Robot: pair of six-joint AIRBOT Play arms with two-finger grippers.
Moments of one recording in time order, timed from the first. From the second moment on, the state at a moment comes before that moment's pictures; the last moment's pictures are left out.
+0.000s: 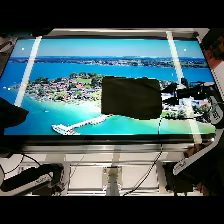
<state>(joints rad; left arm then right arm) -0.18 -1.26 2.03 1.11 -1.24 -1.57 -0.47 -2.00 1.49 -0.62 1.56 1.28</state>
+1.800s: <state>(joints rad) -0.18 -1.26 2.03 1.01 -1.24 -1.53 -0.44 -1.80 1.54 -0.84 1.48 1.32</state>
